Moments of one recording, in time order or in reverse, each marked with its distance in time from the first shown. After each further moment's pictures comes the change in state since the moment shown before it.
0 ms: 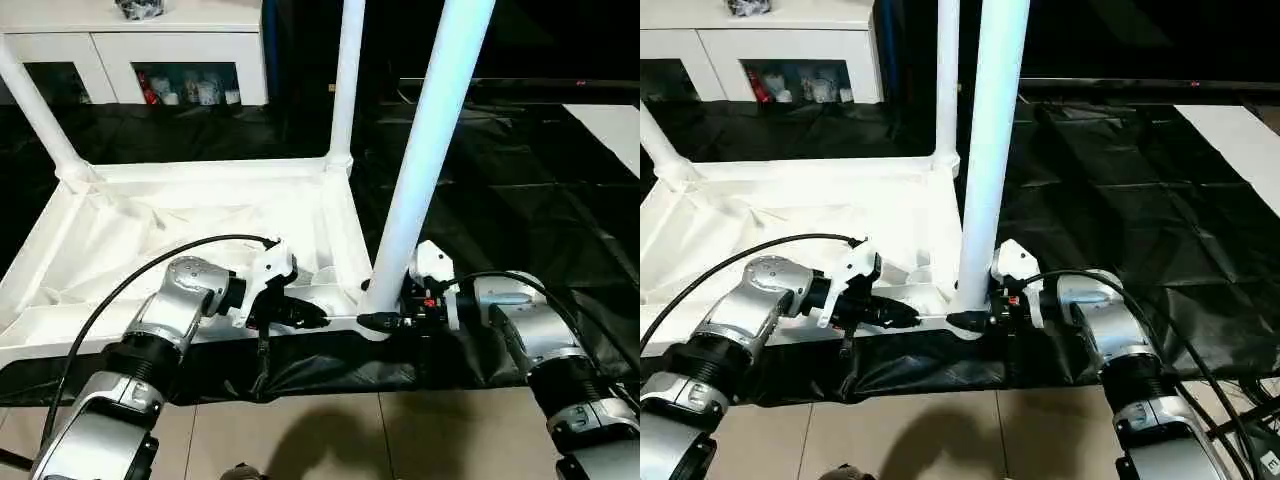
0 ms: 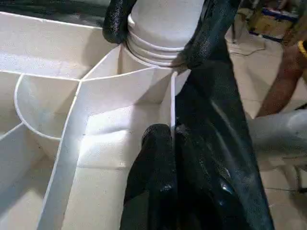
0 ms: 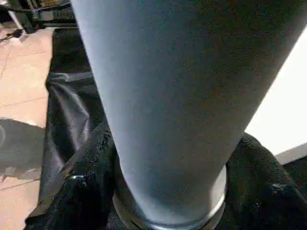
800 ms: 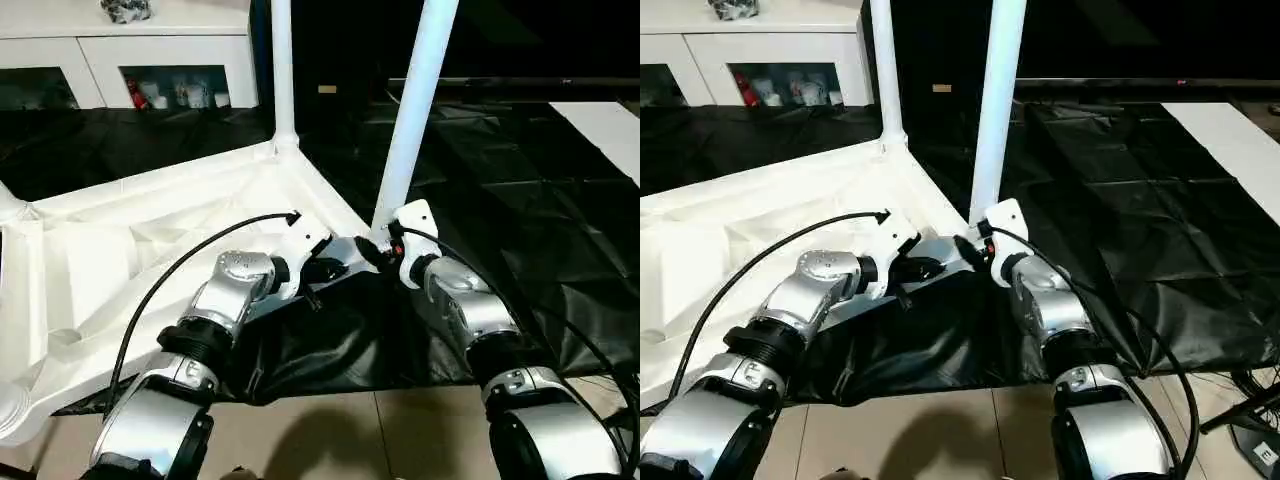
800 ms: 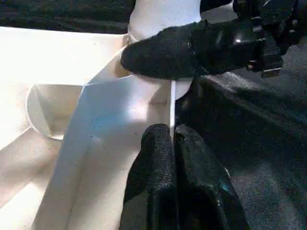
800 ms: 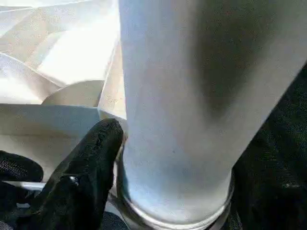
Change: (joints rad) left arm -0.108 -0.193 0.070 0.139 0.082 0.059 0.511; right arm -0.165 0.250 -0.163 0.274 -0.084 0.024 -0.806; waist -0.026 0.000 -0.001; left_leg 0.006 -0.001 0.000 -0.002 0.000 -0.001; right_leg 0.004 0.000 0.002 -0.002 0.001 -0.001
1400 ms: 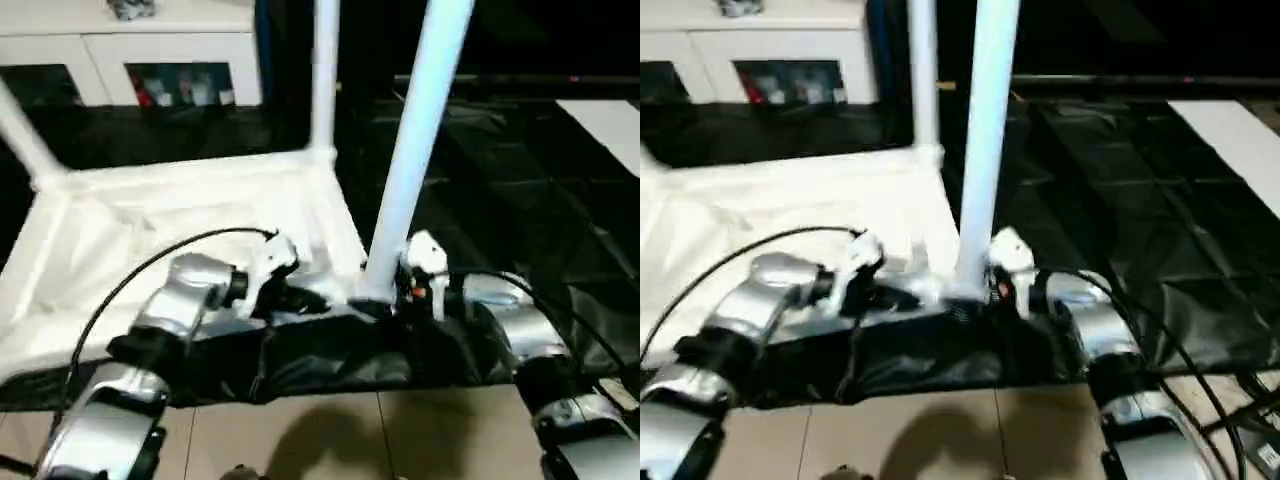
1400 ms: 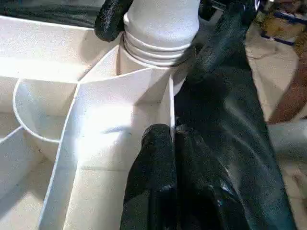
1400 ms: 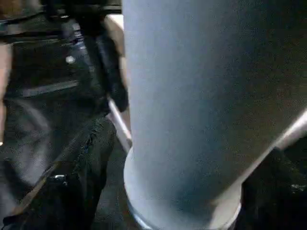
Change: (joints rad) left arm 0.070 0.186 -0.050 -0.063 -0.077 -0.088 -0.489; right arm 0.146 -0.202 0.149 -0.210 0.072 -0.091 0.714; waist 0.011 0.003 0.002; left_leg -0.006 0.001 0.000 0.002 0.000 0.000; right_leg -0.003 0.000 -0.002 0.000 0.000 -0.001
